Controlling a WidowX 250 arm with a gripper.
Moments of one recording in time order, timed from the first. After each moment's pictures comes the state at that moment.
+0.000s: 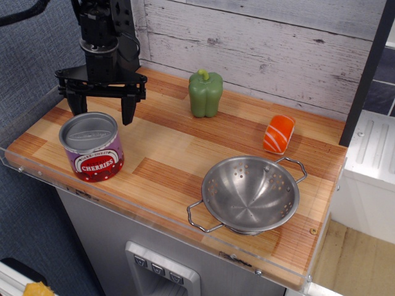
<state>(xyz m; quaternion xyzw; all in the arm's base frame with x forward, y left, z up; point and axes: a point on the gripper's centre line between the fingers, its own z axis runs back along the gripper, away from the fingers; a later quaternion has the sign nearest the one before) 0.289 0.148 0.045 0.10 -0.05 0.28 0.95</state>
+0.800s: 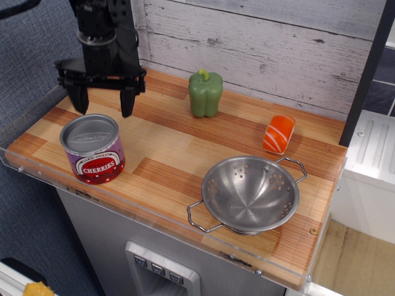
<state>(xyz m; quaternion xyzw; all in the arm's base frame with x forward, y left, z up) 0.295 0.151 0.058 0.09 -0.07 0.24 0.96</state>
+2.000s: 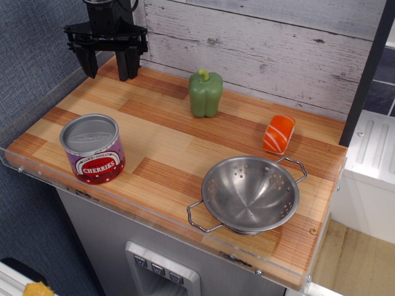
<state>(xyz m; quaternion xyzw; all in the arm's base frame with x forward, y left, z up) 0.348 0.181 0.067 0.05 -0.06 0.25 0.97</state>
